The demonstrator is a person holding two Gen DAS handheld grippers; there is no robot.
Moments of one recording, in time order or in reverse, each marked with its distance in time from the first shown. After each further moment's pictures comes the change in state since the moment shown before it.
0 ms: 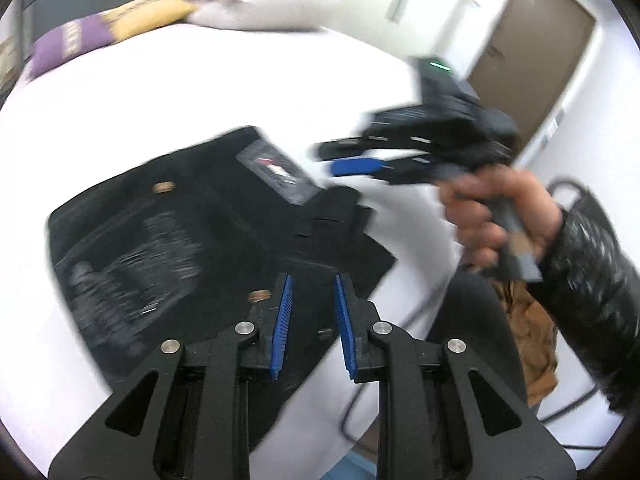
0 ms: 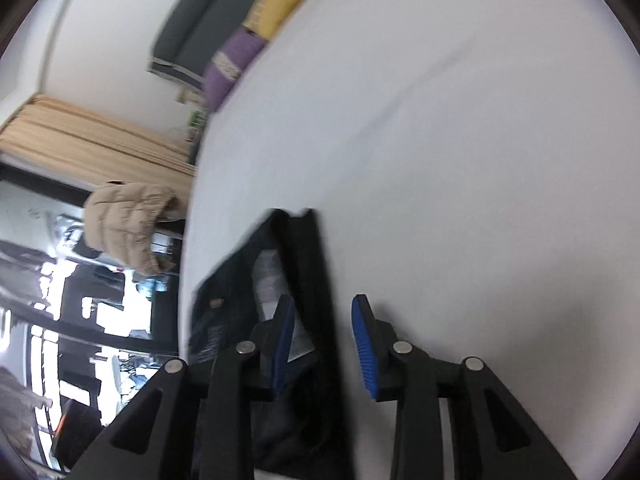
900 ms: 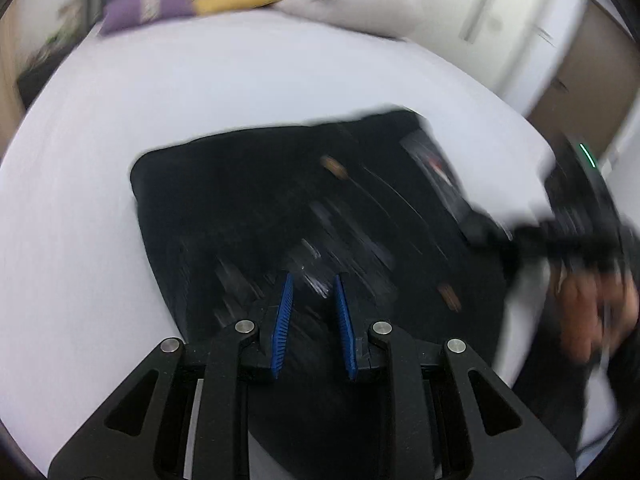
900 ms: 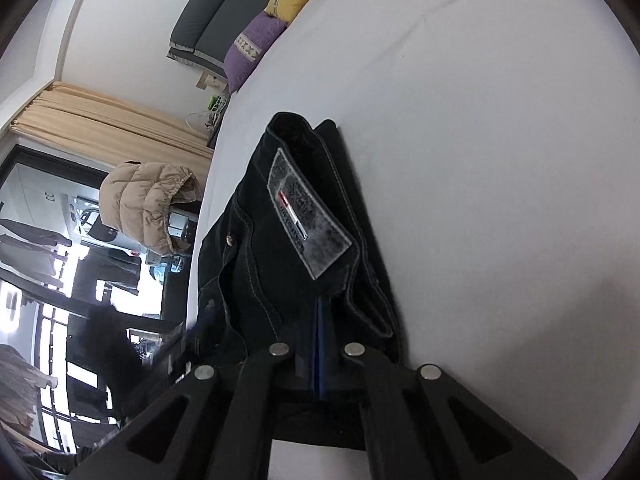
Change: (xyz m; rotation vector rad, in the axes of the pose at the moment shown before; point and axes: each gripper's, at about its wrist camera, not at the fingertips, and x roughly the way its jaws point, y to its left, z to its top) left arm 0.010 0.104 -0.023 -0.080 -0.015 0.167; right arm 0.028 -0.009 -0.060 -0.011 0.031 0.053
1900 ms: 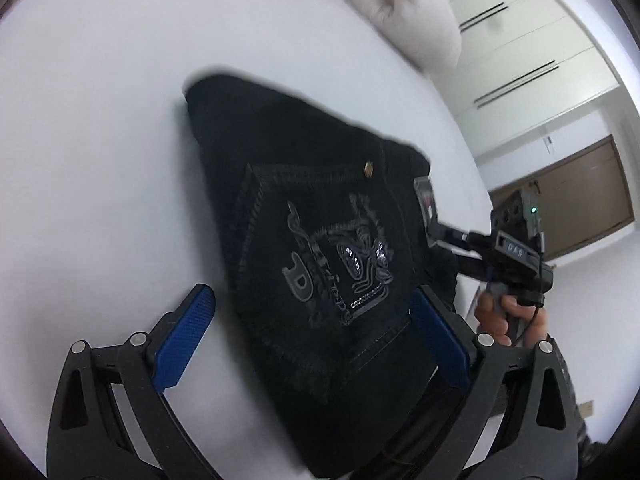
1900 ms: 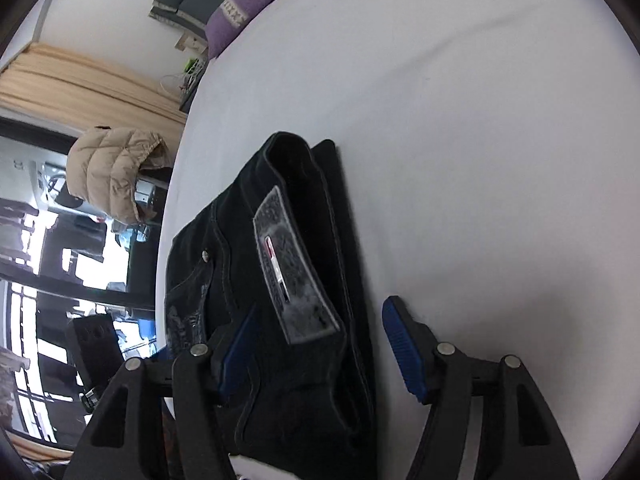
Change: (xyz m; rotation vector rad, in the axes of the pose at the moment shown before) left arm 0.010 0.083 -0.011 -0.495 0.113 -0.292; right arm 0.024 0.019 0.054 -0.071 0.142 -0.134
